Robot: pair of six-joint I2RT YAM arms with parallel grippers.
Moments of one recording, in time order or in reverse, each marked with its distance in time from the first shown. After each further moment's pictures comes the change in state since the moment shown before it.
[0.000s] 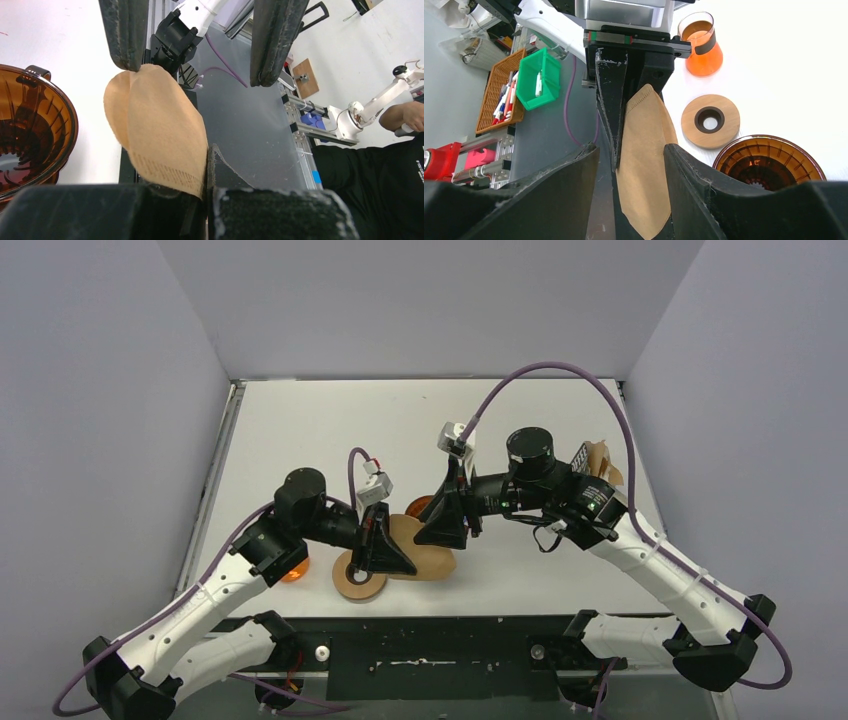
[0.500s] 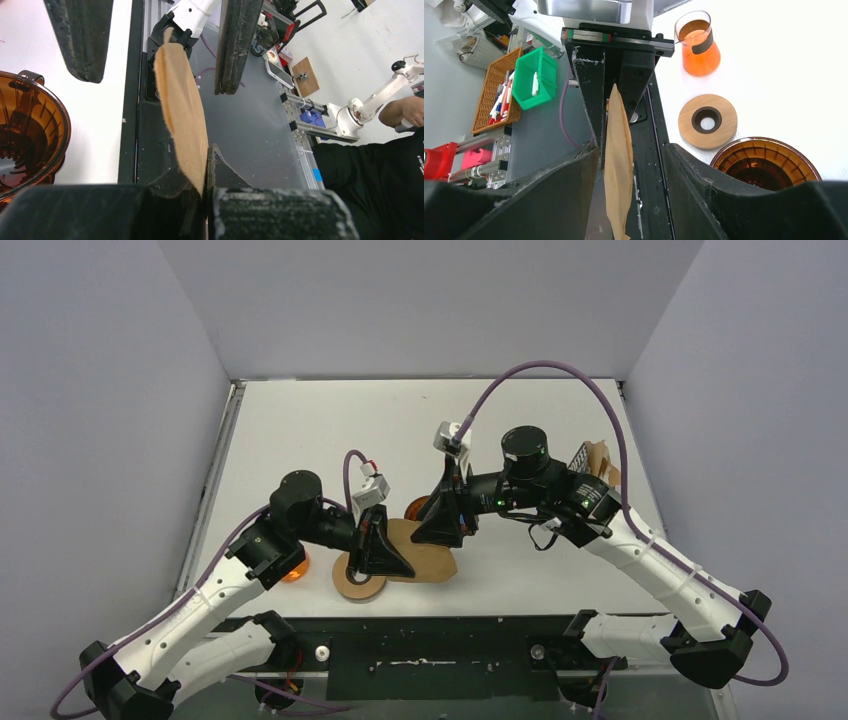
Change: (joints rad) left arm -0.005 -0.021 -0.008 0.007 0.011 0.000; right arm 0.000 0.020 -0.001 0.011 0.008 -0.006
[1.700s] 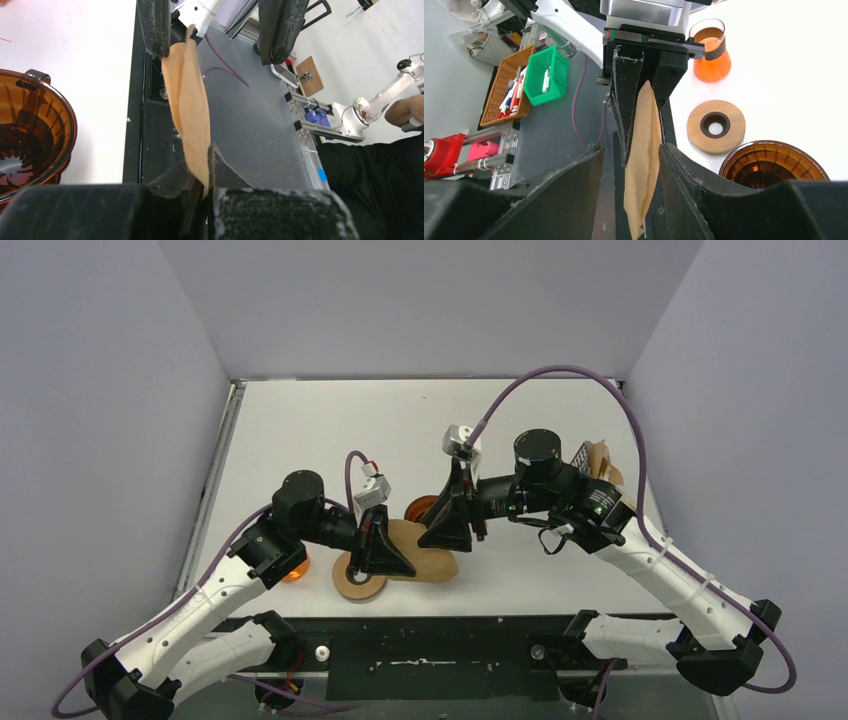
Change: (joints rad) left arm 0.000 0.005 -0.005 0.000 -0.008 0.021; right arm 0.000 -0.048 -0.006 0.001 -0.045 -0.010
